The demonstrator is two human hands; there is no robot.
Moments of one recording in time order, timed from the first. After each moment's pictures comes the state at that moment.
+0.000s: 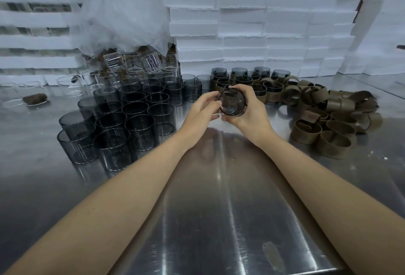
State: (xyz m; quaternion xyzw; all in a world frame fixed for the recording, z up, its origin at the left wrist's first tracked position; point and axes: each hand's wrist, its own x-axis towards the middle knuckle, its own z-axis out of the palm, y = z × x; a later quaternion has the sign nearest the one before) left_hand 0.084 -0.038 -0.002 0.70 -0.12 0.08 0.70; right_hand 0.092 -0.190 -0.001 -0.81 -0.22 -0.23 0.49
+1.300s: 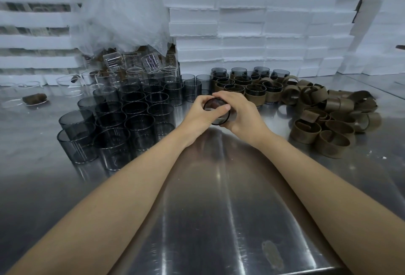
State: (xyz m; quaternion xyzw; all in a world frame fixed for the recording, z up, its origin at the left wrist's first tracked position) left_hand 0.096 -0.037 -0.007 0.73 -0.08 0.09 0.68; right_hand 0.096 -0.187 -0.001 -0.84 -0.34 -0.26 0.33
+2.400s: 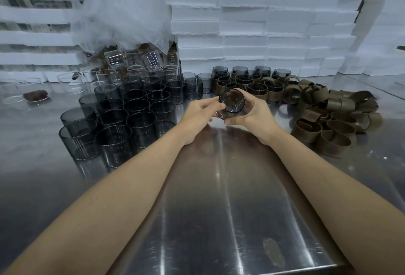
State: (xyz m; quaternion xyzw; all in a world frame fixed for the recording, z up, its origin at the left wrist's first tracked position) left_hand 0.088 -0.031 -0.002 0.75 -0.10 0.05 0.65; right_hand 0.104 -0.204 -0.004 -0.77 -0.21 -0.09 0.60
